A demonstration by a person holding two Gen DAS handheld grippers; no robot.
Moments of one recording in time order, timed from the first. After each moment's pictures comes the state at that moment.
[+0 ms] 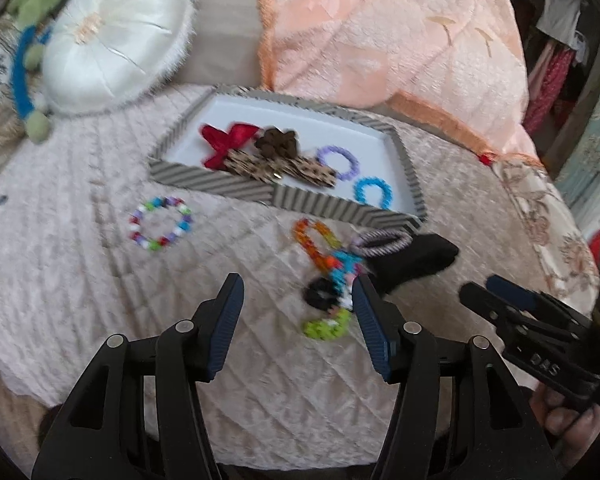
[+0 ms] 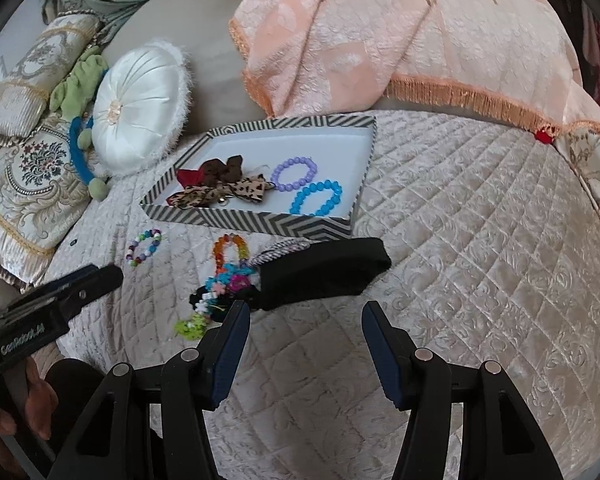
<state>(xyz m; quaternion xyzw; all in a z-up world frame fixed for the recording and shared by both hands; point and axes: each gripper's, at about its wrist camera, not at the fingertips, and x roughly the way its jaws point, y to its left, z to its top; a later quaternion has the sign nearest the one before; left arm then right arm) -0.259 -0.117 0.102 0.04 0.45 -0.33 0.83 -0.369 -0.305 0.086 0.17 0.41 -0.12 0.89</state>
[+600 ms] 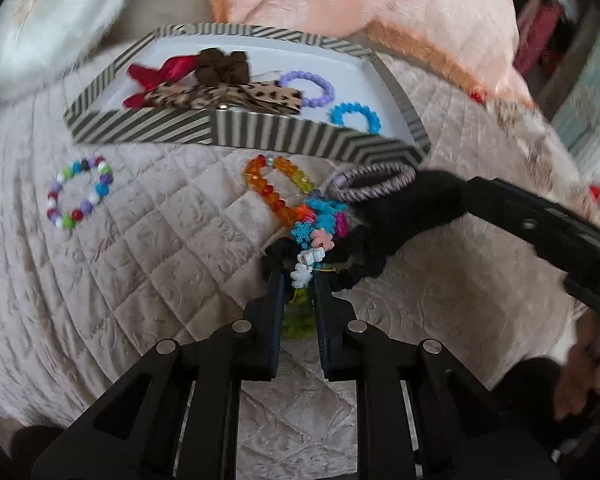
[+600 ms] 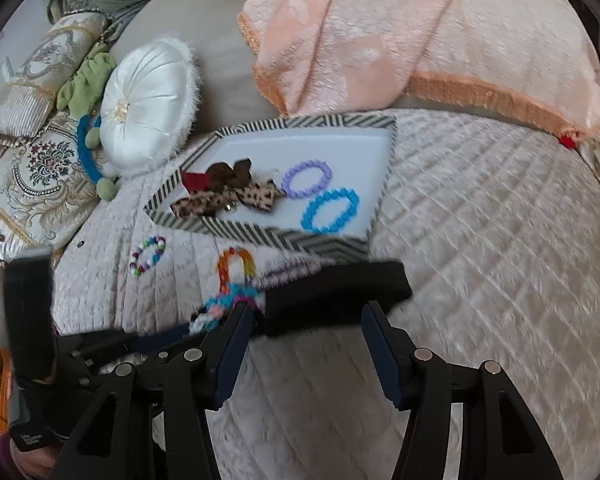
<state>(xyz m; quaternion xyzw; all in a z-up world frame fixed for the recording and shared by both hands) -0.247 -0.157 0.042 0.08 0.51 -0.36 0.78 -0.337 -0.316 0.081 0.17 0.41 -0.08 0.89</state>
